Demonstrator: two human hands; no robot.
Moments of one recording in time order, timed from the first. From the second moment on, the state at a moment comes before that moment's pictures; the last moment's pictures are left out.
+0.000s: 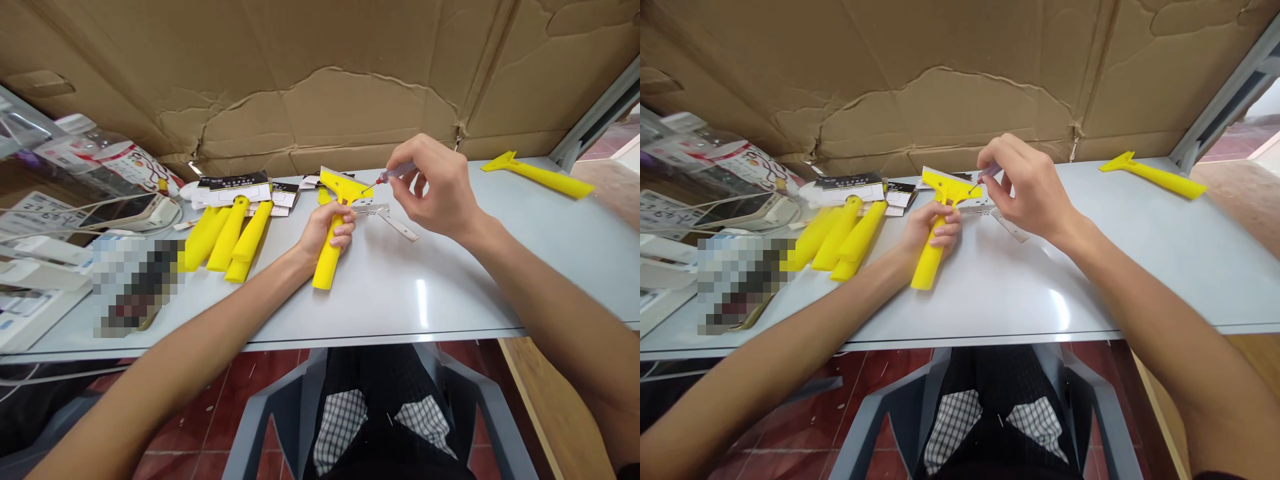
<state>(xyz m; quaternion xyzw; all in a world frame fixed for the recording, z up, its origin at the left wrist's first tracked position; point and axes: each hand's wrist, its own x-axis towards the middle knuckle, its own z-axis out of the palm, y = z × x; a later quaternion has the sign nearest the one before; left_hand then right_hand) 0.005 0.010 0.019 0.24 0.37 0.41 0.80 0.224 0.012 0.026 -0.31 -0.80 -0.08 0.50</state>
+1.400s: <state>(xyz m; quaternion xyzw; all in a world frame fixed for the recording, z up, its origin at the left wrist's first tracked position) 0.003 0.017 0.012 0.24 0.34 0.42 0.80 0.228 0.015 0.030 -0.34 -0.79 -0.14 0.49</state>
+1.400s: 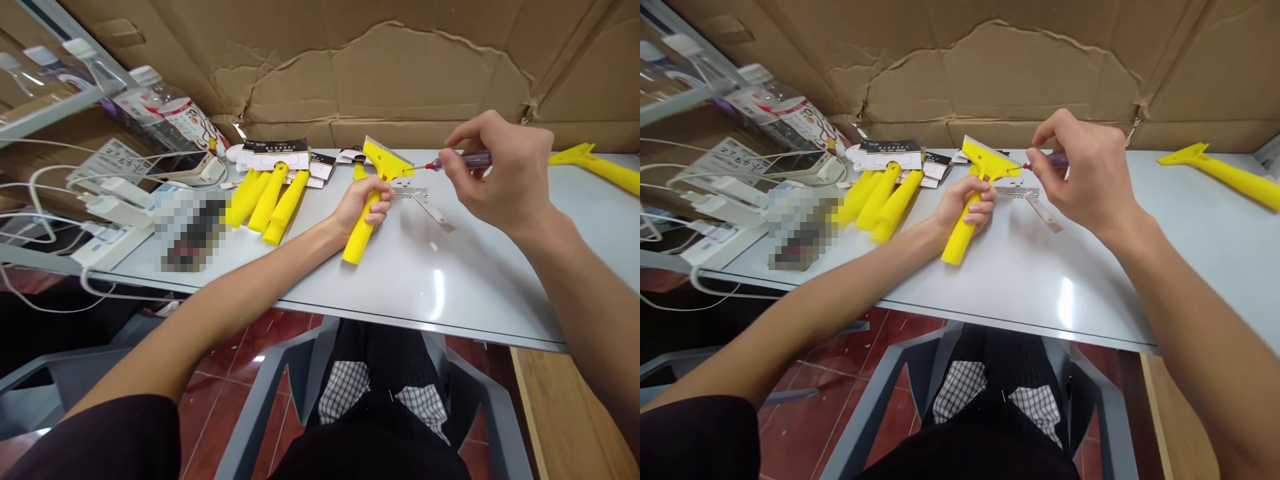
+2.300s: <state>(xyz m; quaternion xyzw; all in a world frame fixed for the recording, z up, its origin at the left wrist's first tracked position) 0.002 0.015 0.013 0.26 0.34 0.42 0.80 0.227 0.009 0.028 -0.42 -0.76 -0.12 0.47</state>
